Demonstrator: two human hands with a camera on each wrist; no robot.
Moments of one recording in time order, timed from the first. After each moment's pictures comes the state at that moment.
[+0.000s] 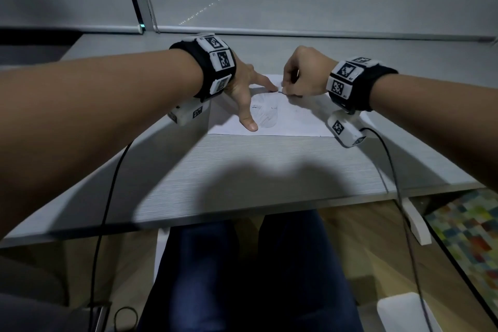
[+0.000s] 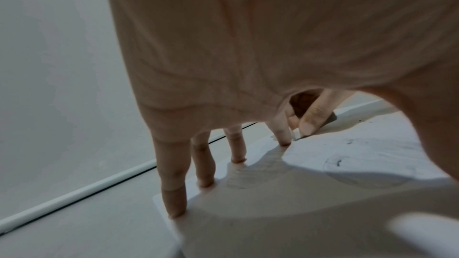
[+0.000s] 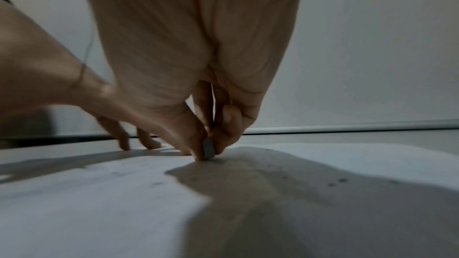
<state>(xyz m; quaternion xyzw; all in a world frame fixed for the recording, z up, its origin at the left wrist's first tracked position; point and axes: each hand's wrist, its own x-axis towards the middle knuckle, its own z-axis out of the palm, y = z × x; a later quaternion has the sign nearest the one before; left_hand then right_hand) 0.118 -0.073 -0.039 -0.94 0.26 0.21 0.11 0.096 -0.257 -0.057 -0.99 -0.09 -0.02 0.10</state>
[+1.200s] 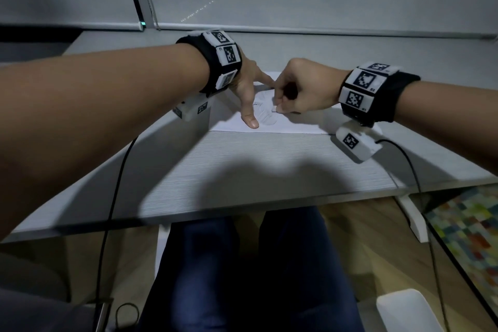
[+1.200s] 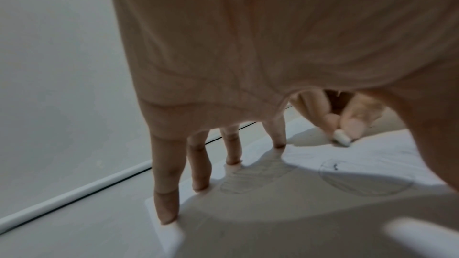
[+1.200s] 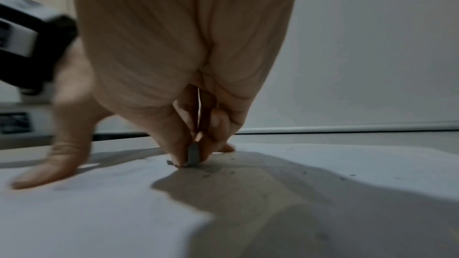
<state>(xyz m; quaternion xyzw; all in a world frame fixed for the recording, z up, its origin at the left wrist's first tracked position) 0.118 -0.079 -0.040 -0.94 0.27 0.19 0.11 0.069 -0.251 -0.061 -0.97 -0.22 0.03 0.12</state>
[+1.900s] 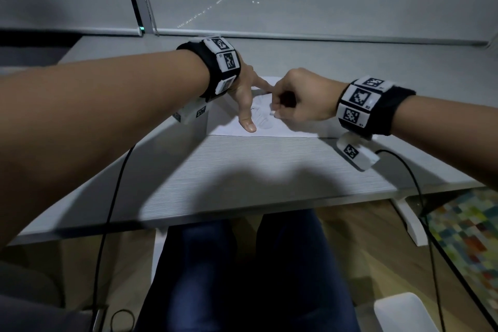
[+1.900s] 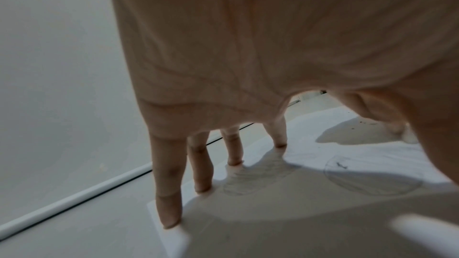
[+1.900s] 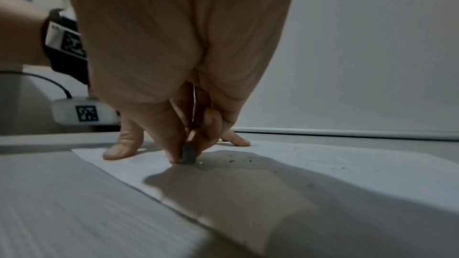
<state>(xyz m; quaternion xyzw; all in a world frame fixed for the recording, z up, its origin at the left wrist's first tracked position) 0.117 -0.080 -0.038 -0.94 0.26 0.20 0.12 0.058 -0.252 -0.067 -0.97 -0.21 0.00 0.12</state>
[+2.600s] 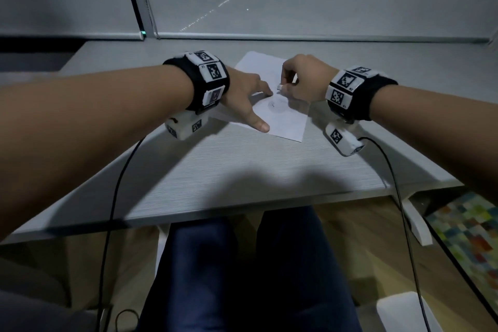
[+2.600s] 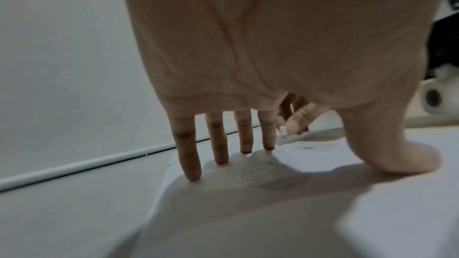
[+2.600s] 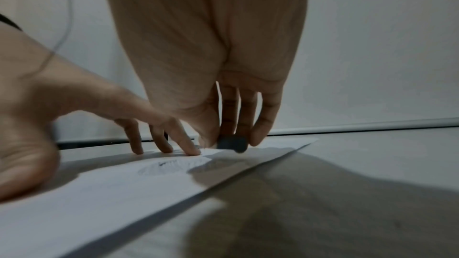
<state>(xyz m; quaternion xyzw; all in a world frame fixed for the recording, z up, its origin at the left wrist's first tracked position) 0.105 -0.067 -0.048 -0.92 0.34 0.17 0.06 0.097 -0.271 -0.069 -0.99 -0.09 -0.06 0.09</state>
